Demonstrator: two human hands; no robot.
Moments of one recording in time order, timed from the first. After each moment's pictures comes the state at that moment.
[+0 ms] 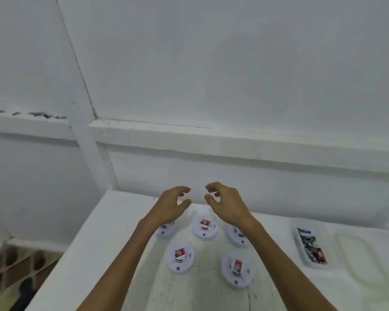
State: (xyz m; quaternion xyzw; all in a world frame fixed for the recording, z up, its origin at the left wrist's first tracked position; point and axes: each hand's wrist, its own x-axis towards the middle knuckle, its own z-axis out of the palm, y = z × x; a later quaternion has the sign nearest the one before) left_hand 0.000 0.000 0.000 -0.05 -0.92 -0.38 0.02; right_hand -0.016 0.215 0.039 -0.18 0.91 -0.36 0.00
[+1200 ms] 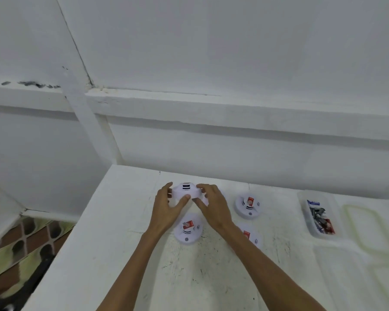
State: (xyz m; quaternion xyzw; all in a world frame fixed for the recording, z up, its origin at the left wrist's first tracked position) left_hand 0.052 -0.008 -0.098 0.14 -0.83 -0.53 0.10; right_hand 0.008 0.162 -0.094 -0.17 0.88 -0.44 -0.03
